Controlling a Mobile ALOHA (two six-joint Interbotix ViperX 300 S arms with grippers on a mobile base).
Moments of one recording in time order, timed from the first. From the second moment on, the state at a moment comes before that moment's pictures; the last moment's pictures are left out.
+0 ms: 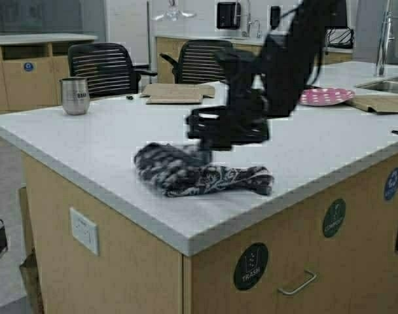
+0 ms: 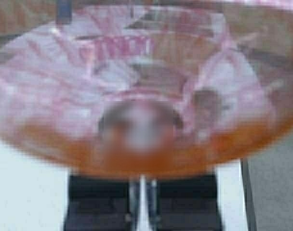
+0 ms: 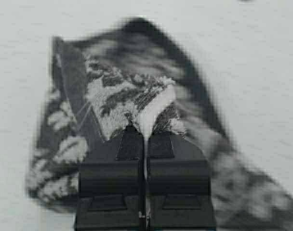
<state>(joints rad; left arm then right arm) -0.49 0.01 0.58 0.24 -0.64 -0.23 0.55 0.53 0.60 0.06 -0.61 0.20</state>
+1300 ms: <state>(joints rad) -0.50 0.86 0.44 0.24 -1.28 -0.08 0.49 0.58 0.66 0.05 -0.62 0.19</state>
